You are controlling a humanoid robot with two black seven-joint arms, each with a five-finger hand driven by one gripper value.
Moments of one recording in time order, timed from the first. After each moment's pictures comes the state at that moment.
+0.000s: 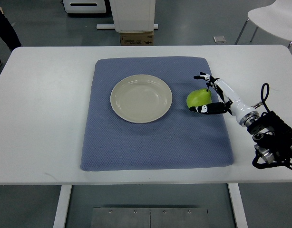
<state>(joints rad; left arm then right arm) -0.01 0.00 -0.11 -0.25 -0.10 0.11 -0.26 0.89 -0.44 -0.03 1.05 -0.44 -0.37 0.55</state>
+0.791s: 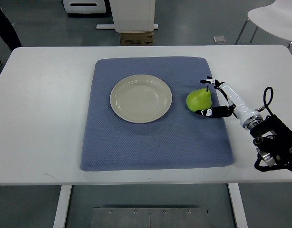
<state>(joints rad) -0.01 0.00 -0.11 -0.25 -0.10 0.11 -0.26 0.90 -0.43 -0.09 1.02 -0.44 -0.45 0.53</state>
